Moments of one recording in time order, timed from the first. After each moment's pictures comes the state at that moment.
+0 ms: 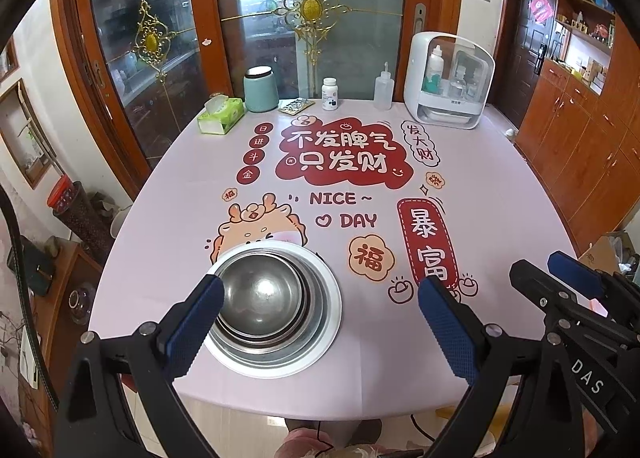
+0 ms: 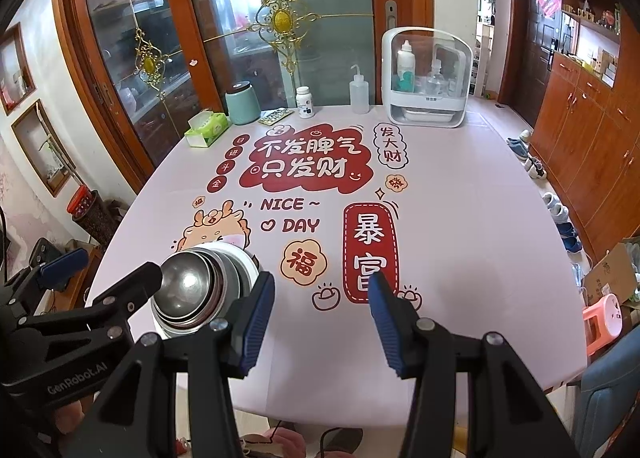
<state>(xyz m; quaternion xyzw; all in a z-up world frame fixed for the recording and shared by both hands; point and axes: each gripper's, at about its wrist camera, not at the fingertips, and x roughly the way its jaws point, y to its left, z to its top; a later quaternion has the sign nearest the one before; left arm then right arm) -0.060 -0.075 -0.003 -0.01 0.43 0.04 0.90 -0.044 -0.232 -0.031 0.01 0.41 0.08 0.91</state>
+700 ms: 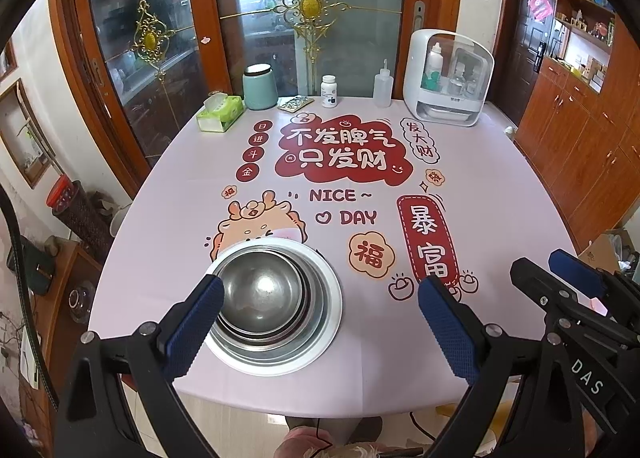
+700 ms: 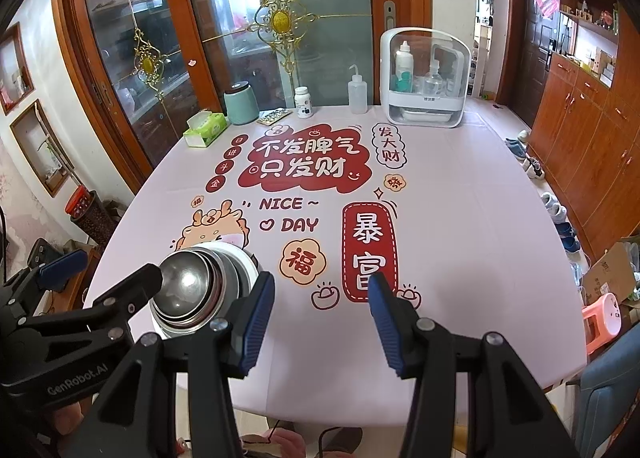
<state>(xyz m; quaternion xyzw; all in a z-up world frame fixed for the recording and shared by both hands) -0.063 -0.075 -0.007 -0.01 0.43 0.03 0.90 -0.046 -0.233 -0.034 0.01 0.41 0.07 0.91</state>
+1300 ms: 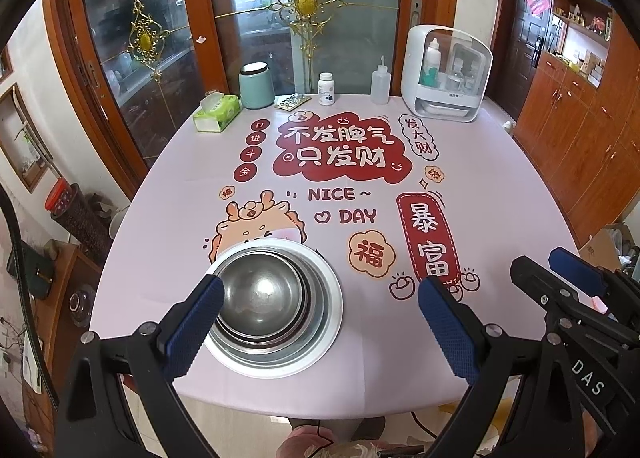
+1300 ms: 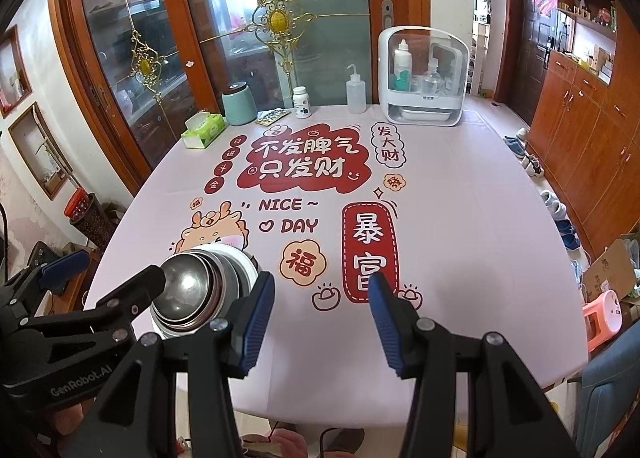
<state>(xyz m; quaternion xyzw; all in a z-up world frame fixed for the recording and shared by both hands) -0.056 -0.072 -0.008 0.00 0.43 0.03 0.90 -0.045 -0.232 -0.034 0.02 0.41 0.07 0.91</state>
